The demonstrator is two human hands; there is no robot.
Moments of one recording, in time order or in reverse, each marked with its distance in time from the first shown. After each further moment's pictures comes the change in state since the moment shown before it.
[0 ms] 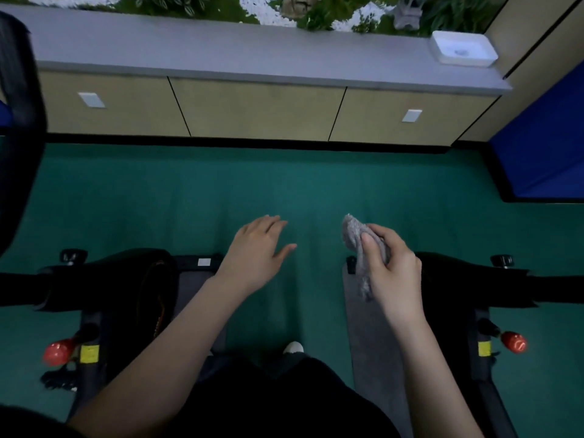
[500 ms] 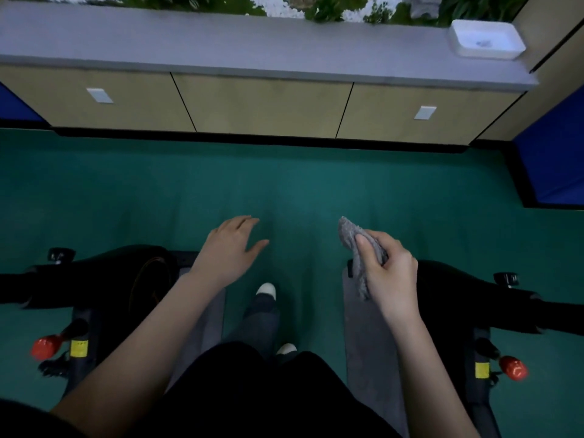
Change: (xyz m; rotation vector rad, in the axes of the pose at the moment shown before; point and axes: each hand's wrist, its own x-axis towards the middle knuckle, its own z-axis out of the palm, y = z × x) left_hand 0.045 0.012 0.010 -0.025 -0.049 -0.203; right_hand 0.064 0.041 -0.029 0.060 -0.053 0.001
